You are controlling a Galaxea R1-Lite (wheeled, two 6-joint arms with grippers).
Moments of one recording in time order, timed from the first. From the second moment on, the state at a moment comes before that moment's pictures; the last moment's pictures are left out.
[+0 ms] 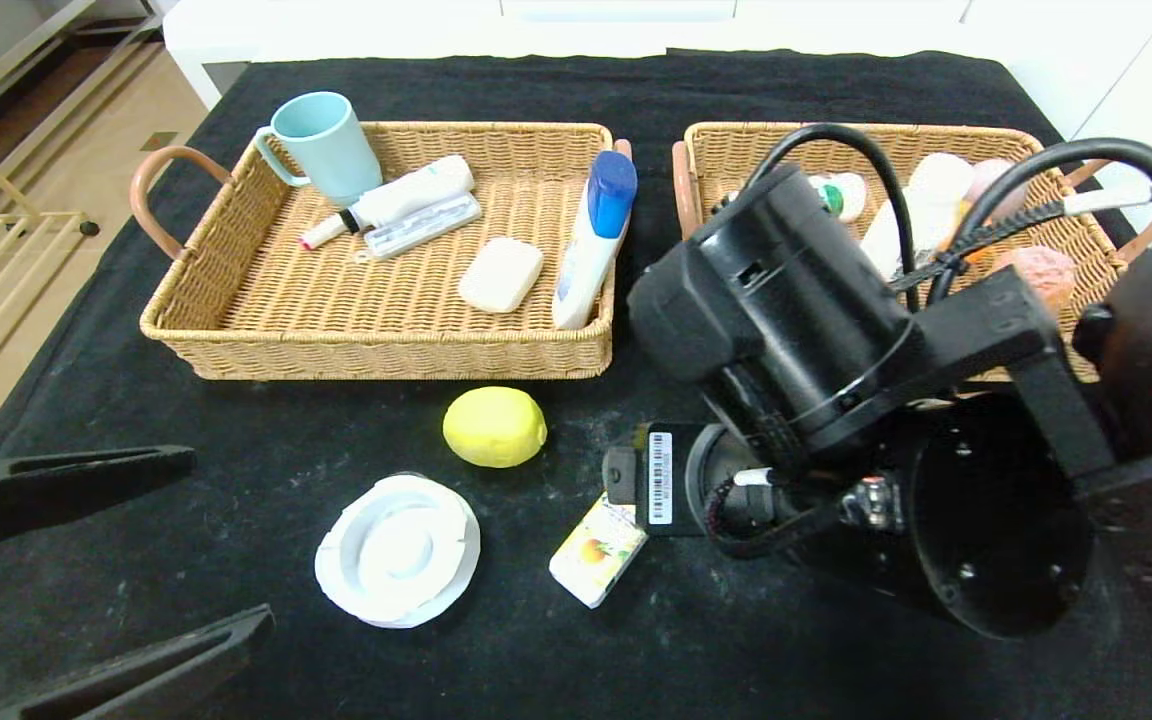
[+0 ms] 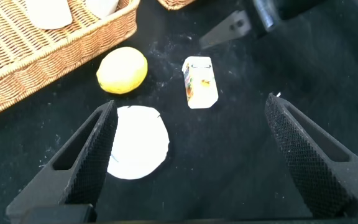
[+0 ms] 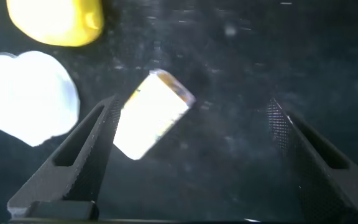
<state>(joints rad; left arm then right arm) -0.49 0.87 -0.71 -0.01 -0.25 0.13 1.02 1.86 -1.67 0.58 -0.53 0.74</state>
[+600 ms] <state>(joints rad) -0.49 0.87 -0.71 -0.02 -0.25 0.13 1.09 2.01 -1.81 0.70 -0.54 0.81</state>
